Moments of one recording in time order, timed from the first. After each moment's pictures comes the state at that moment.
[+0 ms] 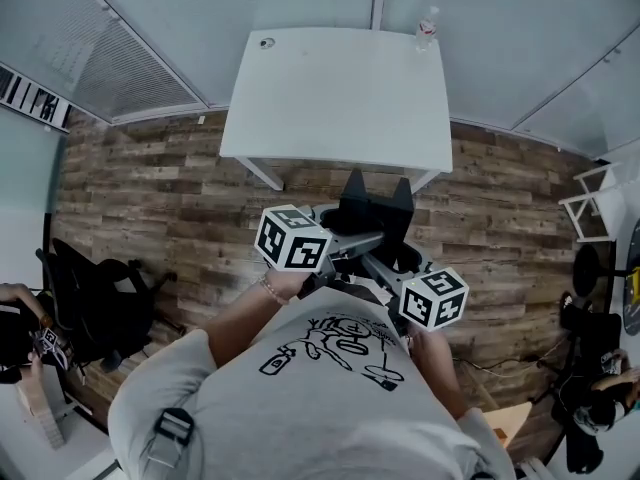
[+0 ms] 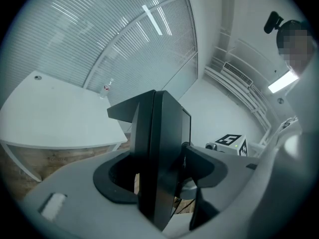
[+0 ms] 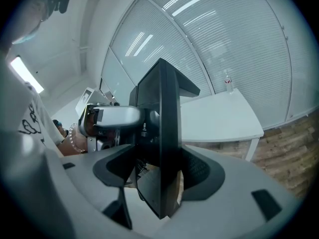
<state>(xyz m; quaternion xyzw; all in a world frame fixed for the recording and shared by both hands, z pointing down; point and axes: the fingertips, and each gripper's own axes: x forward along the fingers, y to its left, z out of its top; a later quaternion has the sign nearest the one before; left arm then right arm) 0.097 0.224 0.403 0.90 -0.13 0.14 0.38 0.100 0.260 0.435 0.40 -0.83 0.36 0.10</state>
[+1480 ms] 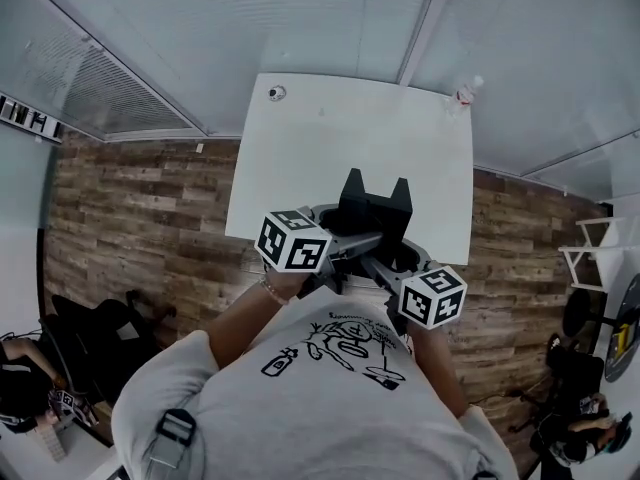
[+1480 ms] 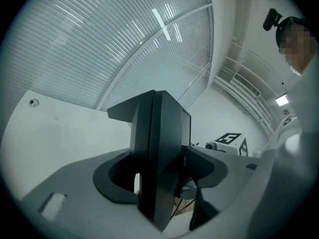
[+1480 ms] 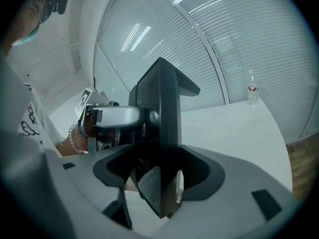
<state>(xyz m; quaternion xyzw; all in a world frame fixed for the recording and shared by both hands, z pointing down) 0.043 -0.083 0.414 0.90 -0.14 0.13 0.39 0.048 -0.046 0.445 0.39 -0.84 0.37 0.13</state>
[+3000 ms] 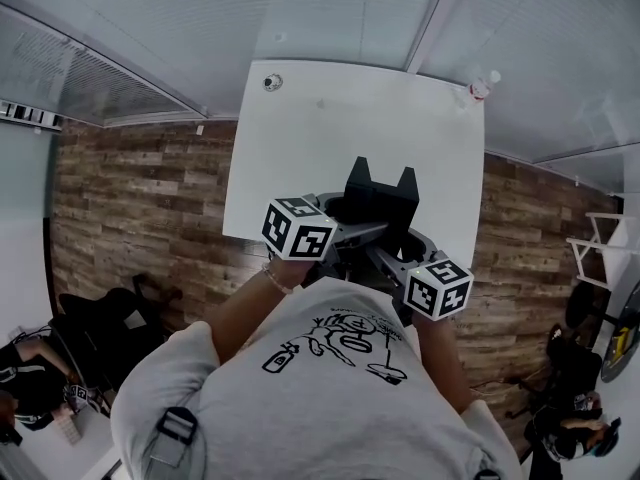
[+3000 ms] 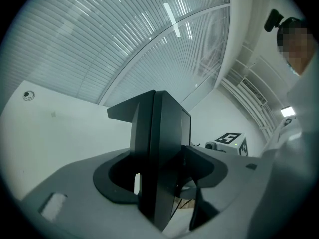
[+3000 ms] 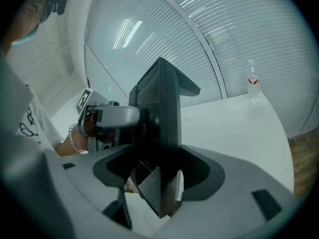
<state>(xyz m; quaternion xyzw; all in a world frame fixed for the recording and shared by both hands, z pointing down) 0.069 -0.148 0.442 0.88 -0.14 0.14 0.43 0.074 -0.108 0.470 0.38 -0.82 0.41 0.14</state>
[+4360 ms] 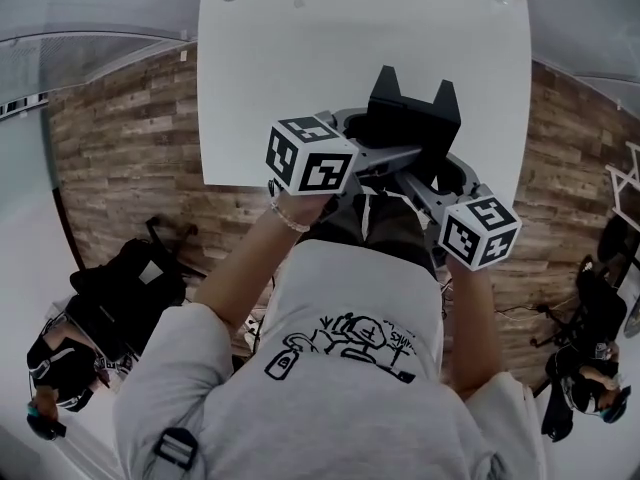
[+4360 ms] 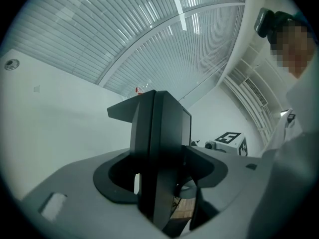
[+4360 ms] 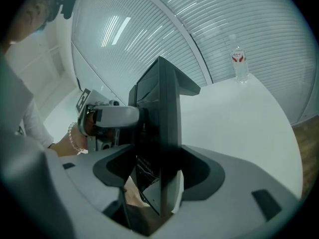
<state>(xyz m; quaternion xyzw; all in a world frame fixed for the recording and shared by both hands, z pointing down) 0.114 -0.171 0.557 0.87 -0.11 0.15 0.46 0.118 -0.130 0.583 0.39 -0.80 0.43 0.15</state>
